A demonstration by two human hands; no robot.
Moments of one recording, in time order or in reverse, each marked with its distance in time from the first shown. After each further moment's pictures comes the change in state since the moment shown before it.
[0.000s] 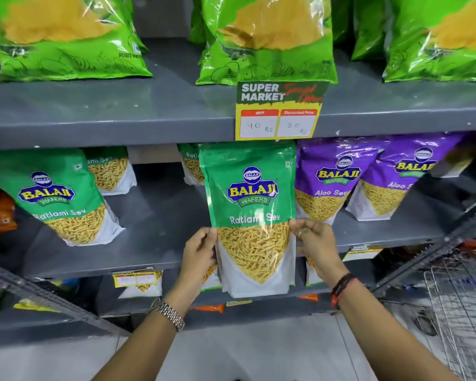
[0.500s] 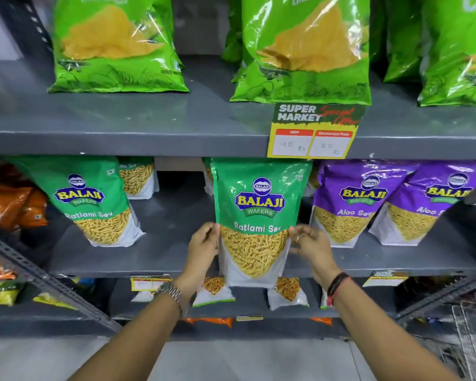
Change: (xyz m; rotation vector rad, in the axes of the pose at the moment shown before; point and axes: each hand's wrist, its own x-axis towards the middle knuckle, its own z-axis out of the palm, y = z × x) left_hand 0.047 0.000 -0.029 -0.001 0.072 0.020; right_hand 0.032 0.005 0.044 0.042 -0.099 0.027
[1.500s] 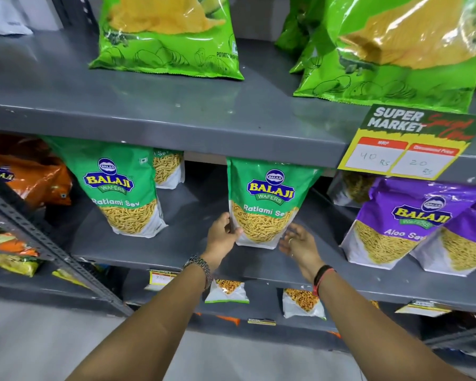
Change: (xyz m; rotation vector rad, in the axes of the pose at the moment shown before) left_hand 0.070 -0.021 -0.022 0.320 0.080 -0.007; right_hand 0.046 0.024 0.084 -0.095 -0.138 0.151
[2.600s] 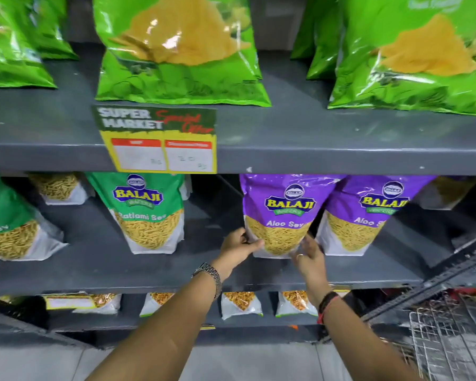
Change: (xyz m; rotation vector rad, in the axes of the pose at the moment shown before) left_hand -0.056 0.094 0.235 0.051 -0.277 -0.097; right_hand 0.013 0.046 -0.238 0.142 0.280 -0.166
